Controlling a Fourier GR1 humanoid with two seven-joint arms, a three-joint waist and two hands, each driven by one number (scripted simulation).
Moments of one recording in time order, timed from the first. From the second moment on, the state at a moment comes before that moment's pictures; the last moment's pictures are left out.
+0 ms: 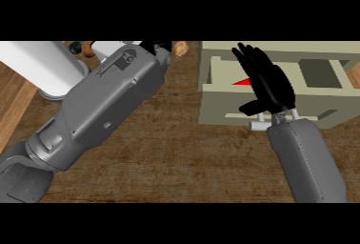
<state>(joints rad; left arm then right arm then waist) -1.27 0.21 -0.59 -0.75 0.92 0.83 -0.09 -0.55 -0.14 0.03 -1.24 1.14 -0.06 -0.09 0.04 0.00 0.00</state>
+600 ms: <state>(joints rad) -1.20 0.33 -0.59 -0.92 0.87 0.83 0.02 -0.77 -0.14 -0.04 -0.78 1.28 -0.39 -0.12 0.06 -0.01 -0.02</state>
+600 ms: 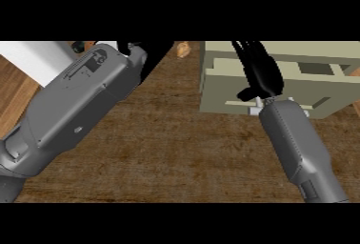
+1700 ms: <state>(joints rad) -1.12 0.43 -0.57 -1.12 0.81 0.84 0.12 -1.10 -0.21 -0.18 -0.27 1.31 -0.65 -0.11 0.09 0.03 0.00</state>
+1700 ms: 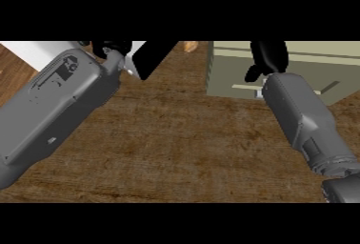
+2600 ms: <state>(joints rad) -1.07 0.48 -0.57 -1.23 0.79 0.84 0.17 -1.21 -0.19 -0.43 -0.18 1.05 -0.44 -0.35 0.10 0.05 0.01</state>
